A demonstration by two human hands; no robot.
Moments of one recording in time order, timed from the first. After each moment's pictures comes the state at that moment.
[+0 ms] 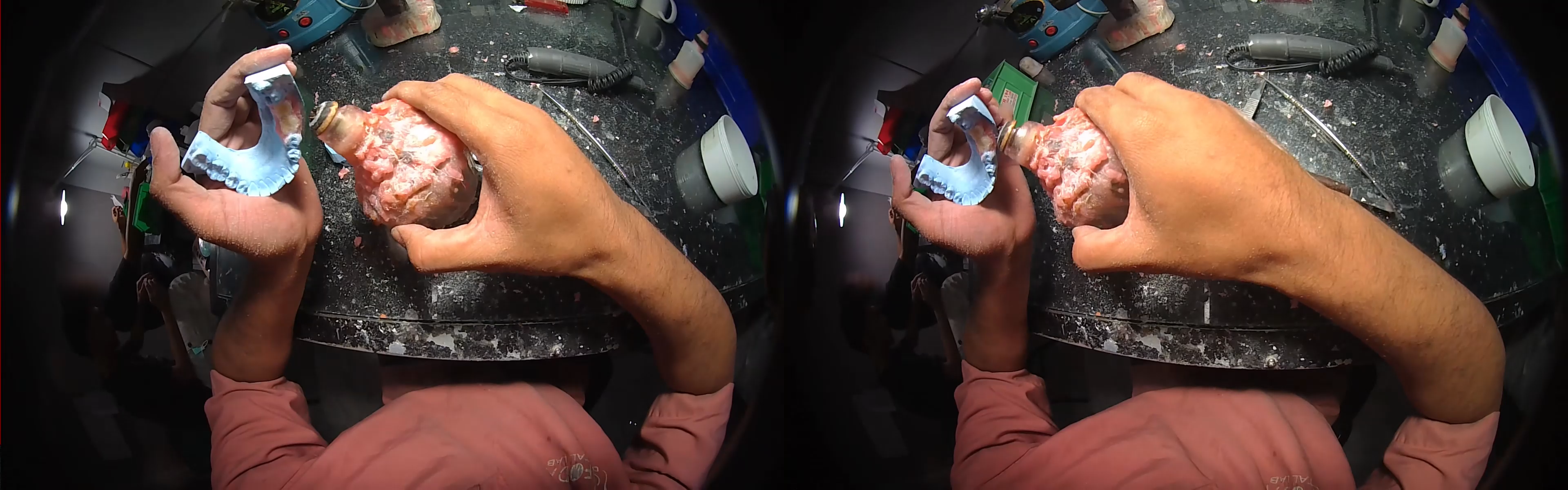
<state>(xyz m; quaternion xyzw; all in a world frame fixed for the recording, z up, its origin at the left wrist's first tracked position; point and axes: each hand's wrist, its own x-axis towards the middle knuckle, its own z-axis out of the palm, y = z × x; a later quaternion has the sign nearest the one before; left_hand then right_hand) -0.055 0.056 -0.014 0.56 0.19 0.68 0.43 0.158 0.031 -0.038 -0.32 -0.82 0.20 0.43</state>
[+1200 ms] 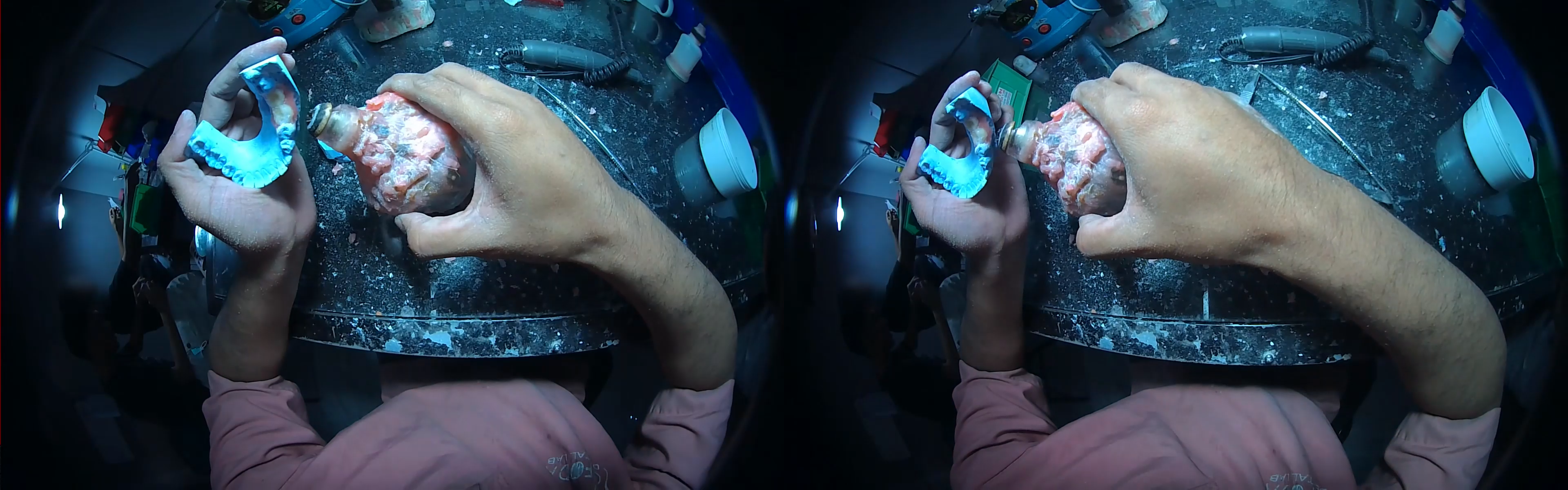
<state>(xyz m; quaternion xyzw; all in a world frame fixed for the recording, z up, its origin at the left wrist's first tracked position) -0.056 0.058 -0.018 0.55 0.21 0.68 0.44 0.160 0.036 -0.044 -0.32 -0.83 0.15 0.42</state>
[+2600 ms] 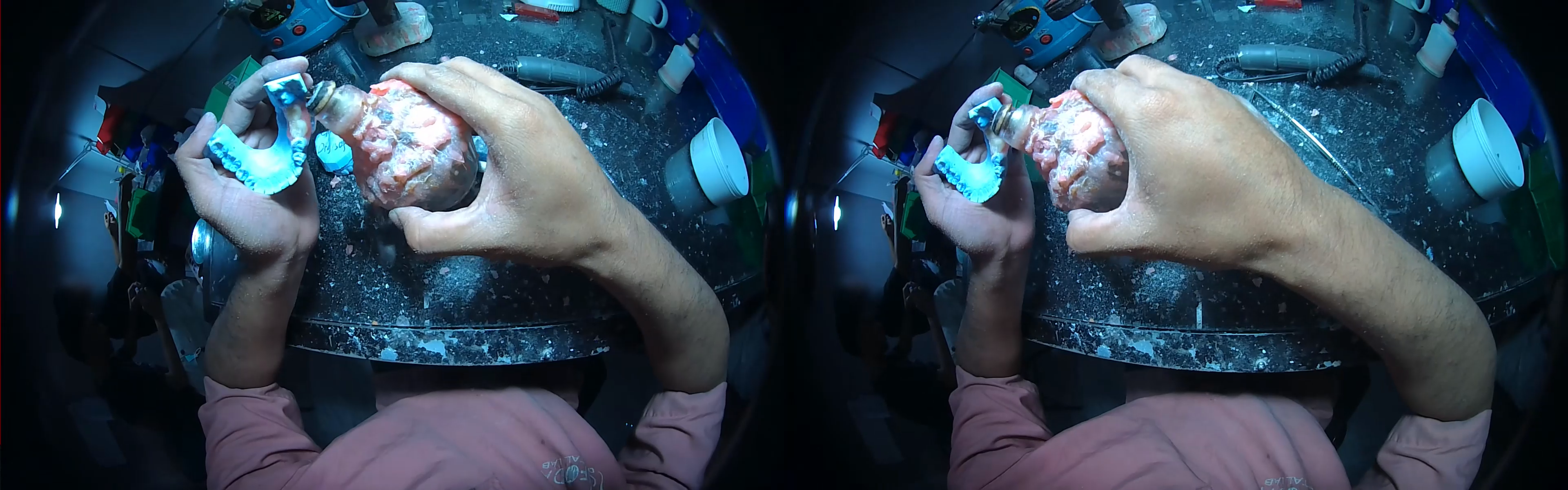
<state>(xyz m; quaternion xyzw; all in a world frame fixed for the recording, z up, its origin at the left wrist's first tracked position) -0.066 0.061 -0.020 0.53 0.21 0.65 0.50 0.163 0.038 -0.030 -0.34 -0.83 0.13 0.43</state>
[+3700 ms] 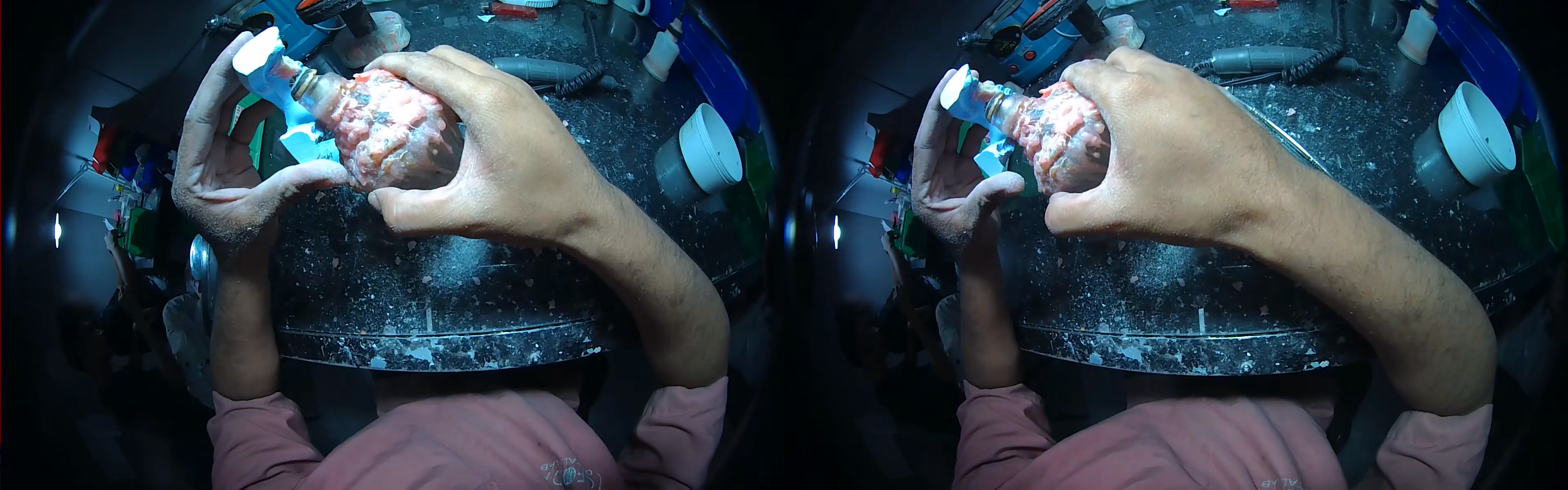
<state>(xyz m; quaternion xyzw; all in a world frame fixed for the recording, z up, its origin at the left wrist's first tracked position) -0.060 0.073 -0.007 0.82 0.22 0.51 0.13 0.169 0.054 -0.038 -0.34 -0.80 0.11 0.49</state>
